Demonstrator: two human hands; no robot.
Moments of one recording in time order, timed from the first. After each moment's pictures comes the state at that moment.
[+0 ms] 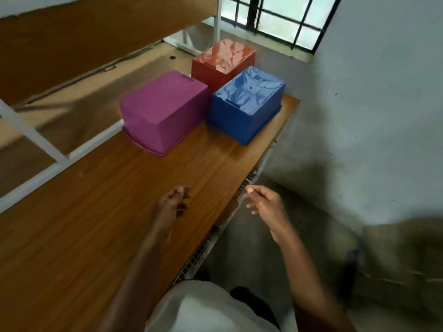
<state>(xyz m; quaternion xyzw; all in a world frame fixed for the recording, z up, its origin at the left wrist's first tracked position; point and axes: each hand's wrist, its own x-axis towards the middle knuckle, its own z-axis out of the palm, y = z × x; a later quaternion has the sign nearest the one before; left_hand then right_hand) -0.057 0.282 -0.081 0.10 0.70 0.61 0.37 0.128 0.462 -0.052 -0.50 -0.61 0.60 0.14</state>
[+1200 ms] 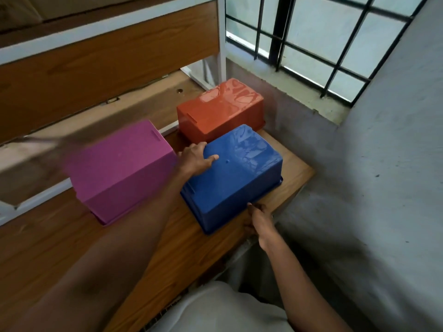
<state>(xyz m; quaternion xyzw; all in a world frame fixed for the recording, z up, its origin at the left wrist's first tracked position) -0.245 0.757 -0.037 0.24 0.94 0.16 0.17 -0.014 0.860 -0.128 -0.49 -0.50 0.71 -0.02</state>
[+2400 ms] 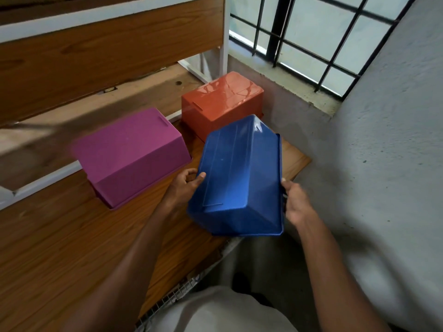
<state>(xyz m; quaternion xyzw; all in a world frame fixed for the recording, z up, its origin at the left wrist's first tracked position) -0.153 0.630 -0.059 0.11 0.81 0.51 0.28 0.023 0.872 -0.067 -0.52 -0.43 0.73 0.12</state>
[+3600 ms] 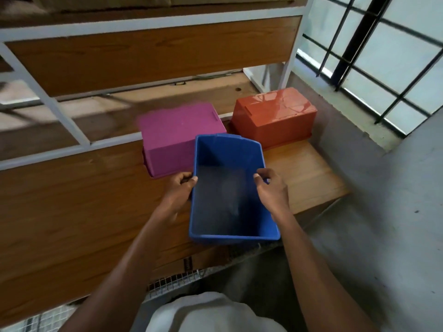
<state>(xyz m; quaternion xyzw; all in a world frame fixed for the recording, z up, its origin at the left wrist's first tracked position) -0.084 0.555 -0.035 -0.07 0.77 0.61 0.17 -0.030 0.798 -0.030 -0.27 -0.81 0.52 0.06</state>
